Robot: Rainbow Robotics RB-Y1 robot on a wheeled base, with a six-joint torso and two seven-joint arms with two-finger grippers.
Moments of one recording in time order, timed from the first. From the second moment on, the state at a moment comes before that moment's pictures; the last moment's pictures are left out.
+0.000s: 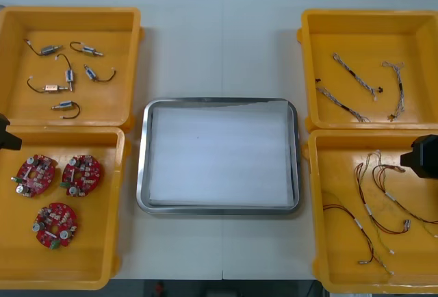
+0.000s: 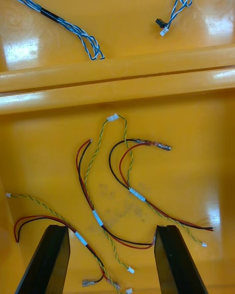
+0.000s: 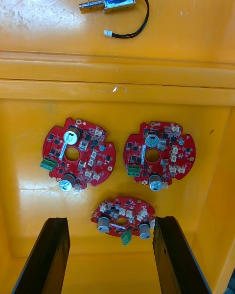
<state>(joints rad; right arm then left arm) -0.10 -0.52 -0.37 -2.32 -0.65 1.92 1.31 -0.20 0.83 0.36 -2.07 0.95 1.91 -1.27</state>
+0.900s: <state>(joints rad) -0.10 -0.52 -0.37 -2.32 -0.65 1.92 1.31 -0.20 0.83 0.36 -2.07 0.95 1.91 -1.27</state>
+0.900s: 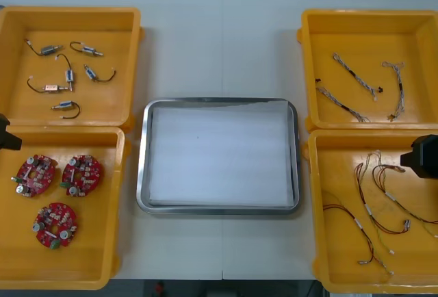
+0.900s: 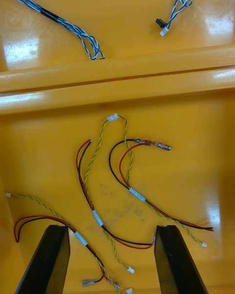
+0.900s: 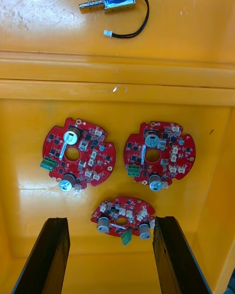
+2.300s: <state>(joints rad) 0.00 -0.55 -0.37 -2.32 -0.70 1.92 1.31 -0.17 0.83 0.33 -2.06 0.94 1.91 -1.27</state>
